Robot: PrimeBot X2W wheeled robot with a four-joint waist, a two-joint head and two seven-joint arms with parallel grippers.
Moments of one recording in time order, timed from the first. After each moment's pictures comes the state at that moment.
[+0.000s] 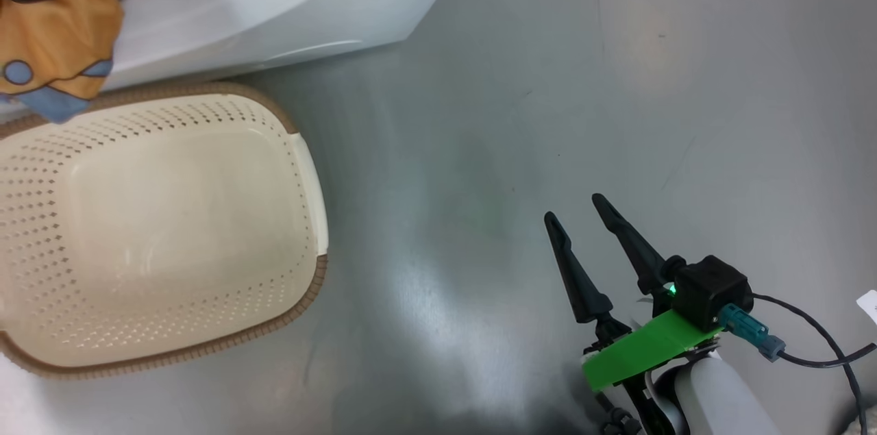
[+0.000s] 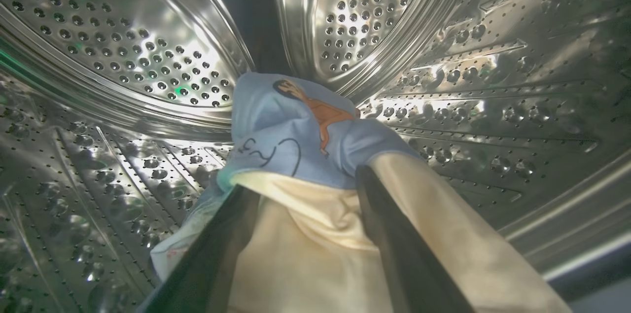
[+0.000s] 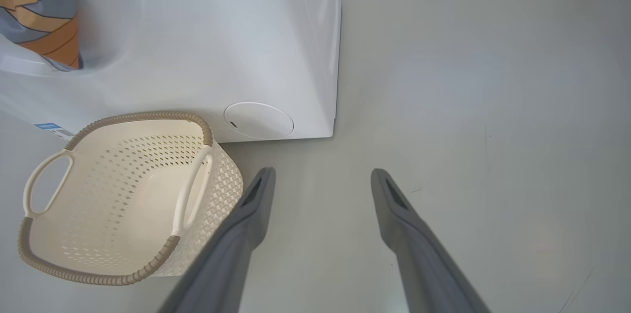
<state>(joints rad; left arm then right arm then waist) -1.42 0.29 -0.24 1.07 -0.31 -0.11 -0.26 -0.24 -0.05 0.22 0.17 0.24 0.13 -0.26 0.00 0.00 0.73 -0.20</state>
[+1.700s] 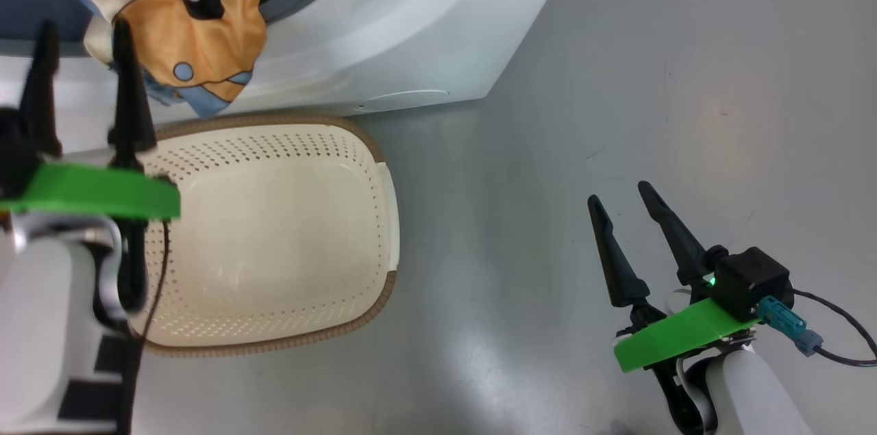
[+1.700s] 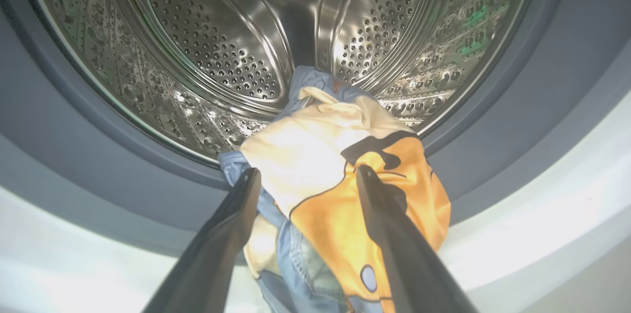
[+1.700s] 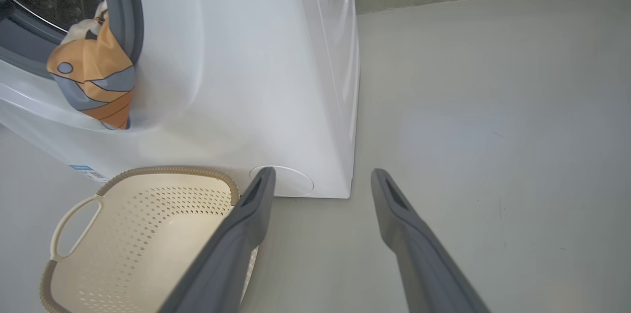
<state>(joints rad) -0.61 0.22 -0.11 0.27 -0.37 0.05 -0.26 -0.25 -0.05 0.11 0.17 0.21 0.13 -0.26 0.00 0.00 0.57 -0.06</state>
